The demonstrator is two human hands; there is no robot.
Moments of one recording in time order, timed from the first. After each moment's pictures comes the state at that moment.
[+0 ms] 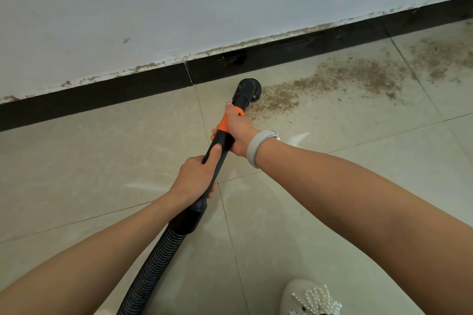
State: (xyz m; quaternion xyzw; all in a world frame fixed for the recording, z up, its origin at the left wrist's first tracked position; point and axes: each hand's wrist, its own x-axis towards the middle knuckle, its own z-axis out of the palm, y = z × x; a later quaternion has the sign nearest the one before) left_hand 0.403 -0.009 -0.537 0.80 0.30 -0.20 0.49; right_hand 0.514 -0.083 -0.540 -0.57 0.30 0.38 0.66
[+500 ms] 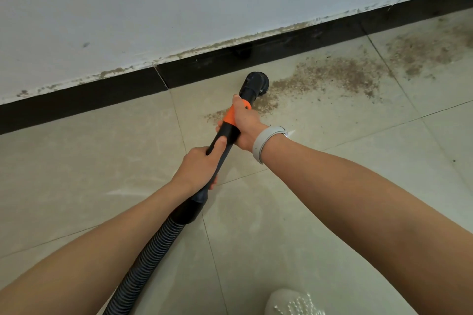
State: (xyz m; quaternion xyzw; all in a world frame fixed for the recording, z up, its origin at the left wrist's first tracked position) left_hand 0.449 -0.043 -0.546 0.80 0.25 -0.22 0.49; right_hand 0.552 -0.131 -0.549 -0.55 0.32 0.34 0.69
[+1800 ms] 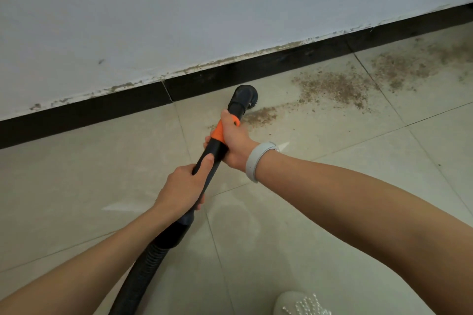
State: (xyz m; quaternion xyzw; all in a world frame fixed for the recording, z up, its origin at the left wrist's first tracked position) left_hand 0.408 -0.008 -0.520 0.82 0.26 -0.19 0.47; right_hand 0.513 -0.099 -0.523 -0.51 0.31 0.35 0.72
